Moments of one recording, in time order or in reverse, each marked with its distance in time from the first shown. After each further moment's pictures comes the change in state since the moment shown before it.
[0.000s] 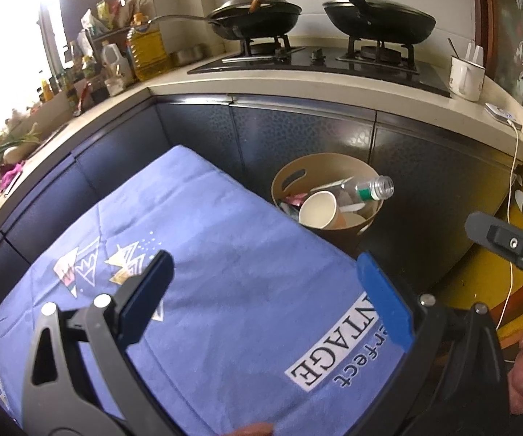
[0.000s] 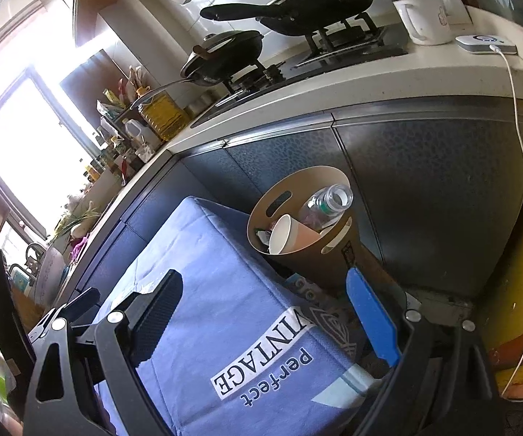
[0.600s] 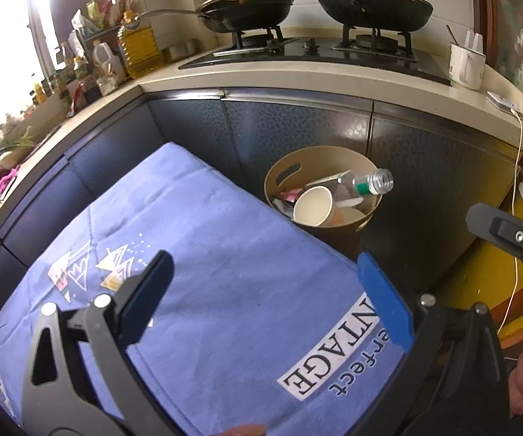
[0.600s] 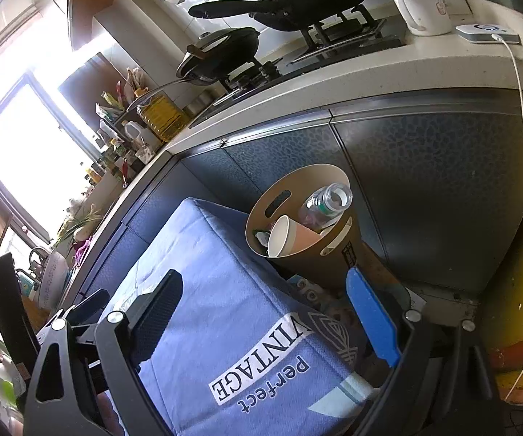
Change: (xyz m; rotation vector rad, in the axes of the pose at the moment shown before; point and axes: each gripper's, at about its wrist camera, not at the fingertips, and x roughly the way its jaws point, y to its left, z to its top) left arm 0.020 -0.013 0.005 0.023 0.029 0.000; right arm 0.006 -0.010 0.004 0.022 0.013 0.016
